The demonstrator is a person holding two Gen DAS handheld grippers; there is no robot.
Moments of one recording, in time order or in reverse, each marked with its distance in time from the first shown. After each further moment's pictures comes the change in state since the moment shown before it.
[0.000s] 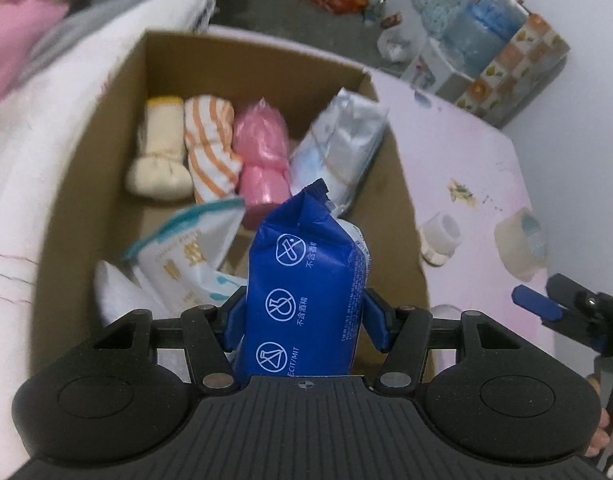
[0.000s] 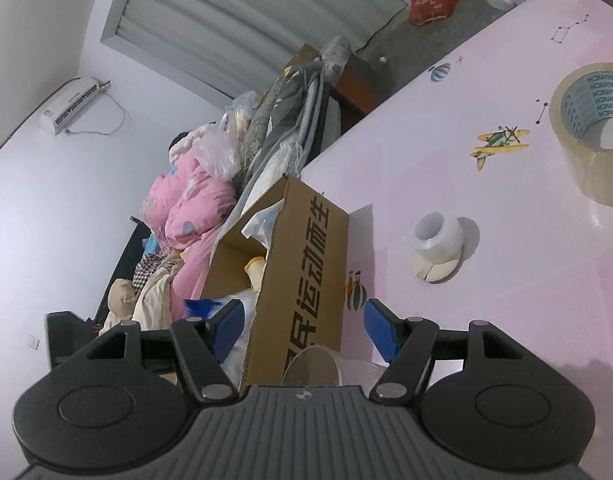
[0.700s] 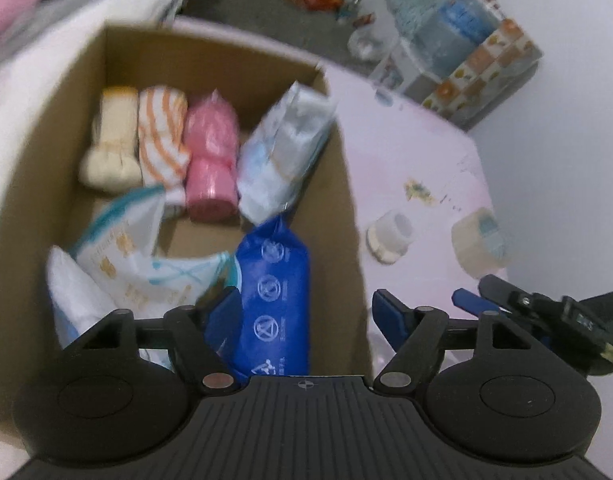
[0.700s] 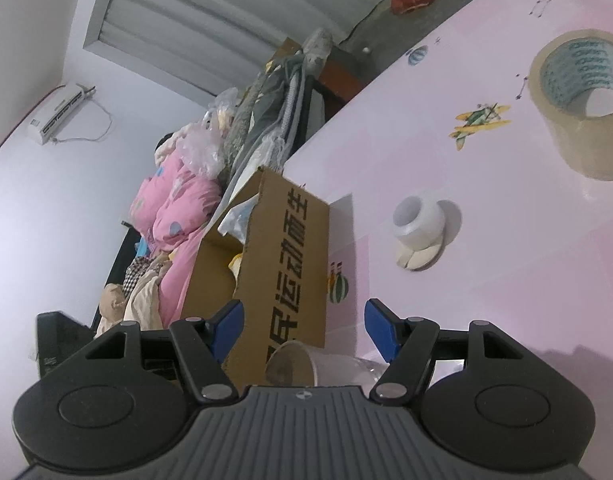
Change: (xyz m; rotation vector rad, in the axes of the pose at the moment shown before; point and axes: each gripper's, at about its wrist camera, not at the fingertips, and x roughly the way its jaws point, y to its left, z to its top) left arm 0.005 -0.008 -0.010 -0.039 0.039 -0.123; right arm 0.008 -0.017 -0.002 0.053 0.005 -0.024
